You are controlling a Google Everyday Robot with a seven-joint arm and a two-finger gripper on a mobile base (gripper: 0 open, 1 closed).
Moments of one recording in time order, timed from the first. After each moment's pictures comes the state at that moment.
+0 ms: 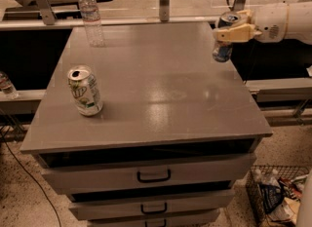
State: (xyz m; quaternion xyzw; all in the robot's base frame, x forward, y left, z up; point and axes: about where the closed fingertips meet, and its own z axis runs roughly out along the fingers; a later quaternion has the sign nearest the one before) arm 0.686 -0.203 0.975 -0.48 0.62 0.30 0.54
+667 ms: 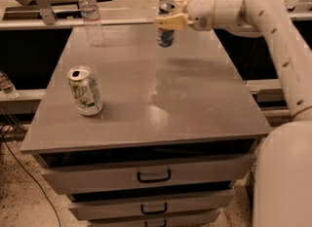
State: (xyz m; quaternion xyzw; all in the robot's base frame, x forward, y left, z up) arm 0.753 -0.047 0.988 -0.50 0.56 0.31 0.59
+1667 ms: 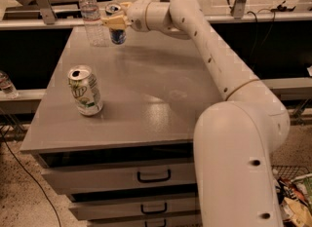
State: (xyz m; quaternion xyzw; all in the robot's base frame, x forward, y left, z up) arm 0.844 0.119 0.952 -0.47 0.57 0.29 0.61
